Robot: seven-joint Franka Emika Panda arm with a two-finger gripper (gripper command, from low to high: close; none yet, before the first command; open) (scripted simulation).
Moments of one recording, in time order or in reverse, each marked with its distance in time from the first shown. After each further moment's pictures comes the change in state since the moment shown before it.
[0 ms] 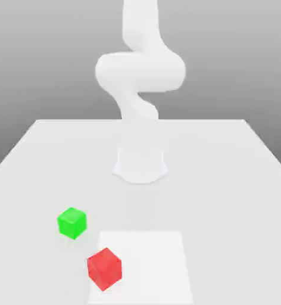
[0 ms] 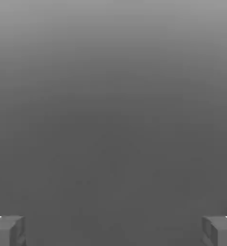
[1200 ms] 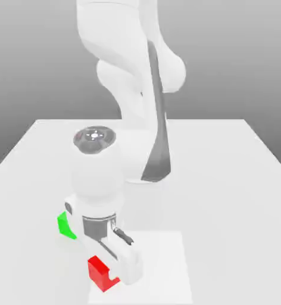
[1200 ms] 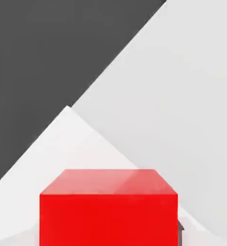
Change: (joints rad) arm -0.203 1.039 0.039 -0.226 -0.067 0.544 0.650
